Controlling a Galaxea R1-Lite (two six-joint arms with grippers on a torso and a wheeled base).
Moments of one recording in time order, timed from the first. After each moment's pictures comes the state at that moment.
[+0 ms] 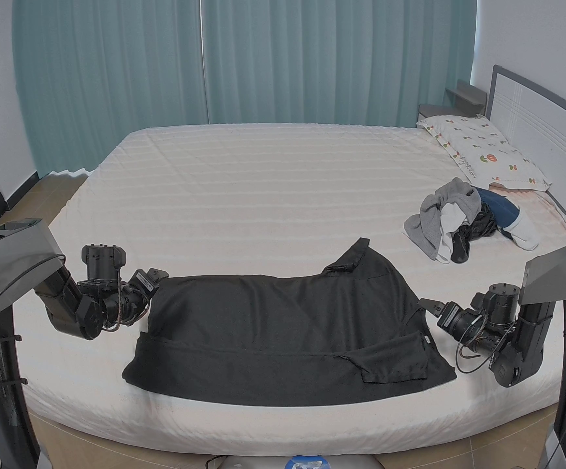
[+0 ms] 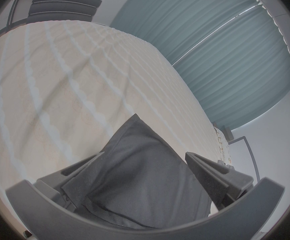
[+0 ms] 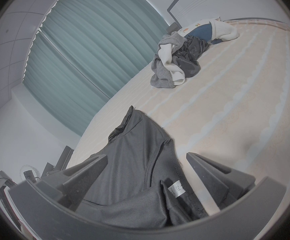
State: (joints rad) left arm -0.04 2.27 -0.89 -0.80 -0.08 -0.89; right arm 0.08 2.41 -0.48 -1.55 0.16 0.68
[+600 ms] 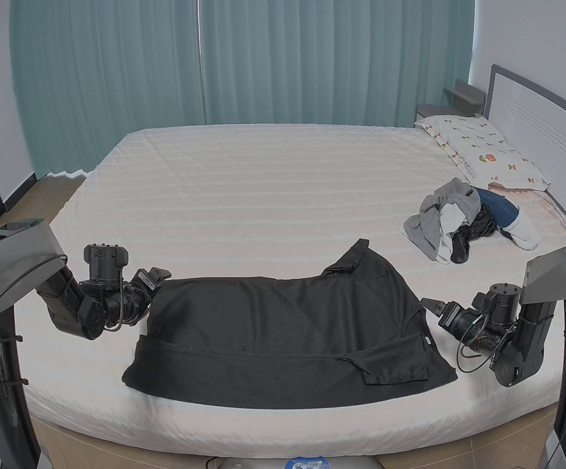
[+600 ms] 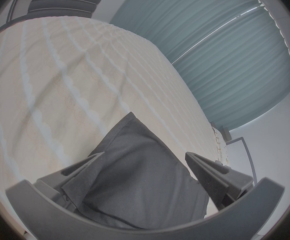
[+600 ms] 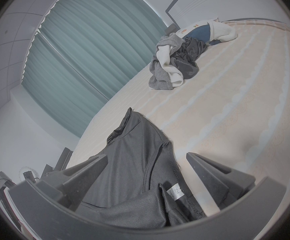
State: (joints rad) left arm -0.05 2.27 -0.89 -0.80 -0.09 -0.93; right arm 0.08 2.41 -0.48 -1.55 0.16 0.68
